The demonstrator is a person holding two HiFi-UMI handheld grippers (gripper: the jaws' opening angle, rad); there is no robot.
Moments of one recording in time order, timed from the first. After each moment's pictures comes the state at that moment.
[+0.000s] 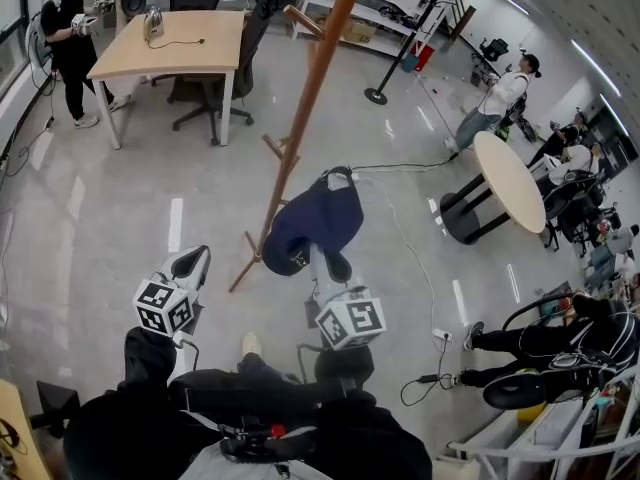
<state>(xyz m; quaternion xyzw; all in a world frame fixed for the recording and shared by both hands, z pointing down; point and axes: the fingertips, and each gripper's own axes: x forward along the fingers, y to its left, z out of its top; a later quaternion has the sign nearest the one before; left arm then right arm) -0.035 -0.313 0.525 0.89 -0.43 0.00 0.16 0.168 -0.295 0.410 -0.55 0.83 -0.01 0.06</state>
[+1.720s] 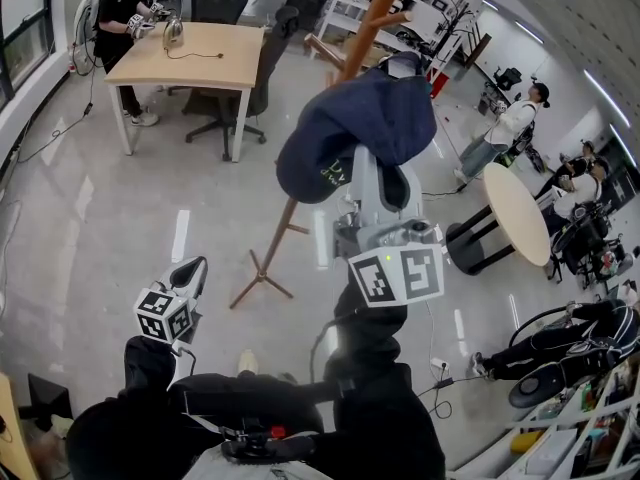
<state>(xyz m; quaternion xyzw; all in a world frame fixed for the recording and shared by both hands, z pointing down) -0.064 -0.335 0.530 0.86 -0.48 0.00 0.17 0.129 -0.351 0.152 -0.47 0.83 0.21 0.19</state>
